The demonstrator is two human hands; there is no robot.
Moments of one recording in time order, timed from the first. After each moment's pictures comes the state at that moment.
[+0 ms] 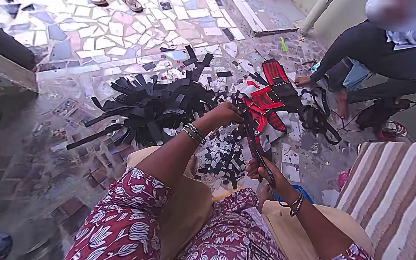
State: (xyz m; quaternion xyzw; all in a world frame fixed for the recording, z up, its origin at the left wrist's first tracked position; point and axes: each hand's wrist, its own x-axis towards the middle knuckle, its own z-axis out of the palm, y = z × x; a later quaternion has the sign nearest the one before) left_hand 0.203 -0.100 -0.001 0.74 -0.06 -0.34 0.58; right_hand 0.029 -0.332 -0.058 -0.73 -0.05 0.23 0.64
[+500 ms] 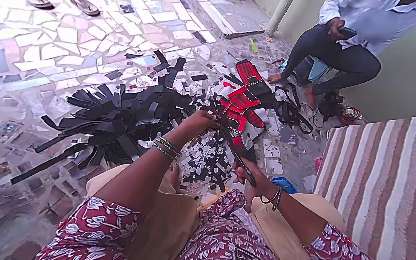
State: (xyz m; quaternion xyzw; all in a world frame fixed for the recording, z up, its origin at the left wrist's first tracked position) left_hand 0.199 -0.106 -0.013 0.73 -0.04 -0.34 0.59; right_hand 0.031 -0.331 -0.058 -0.72 -0.05 0.23 0.66
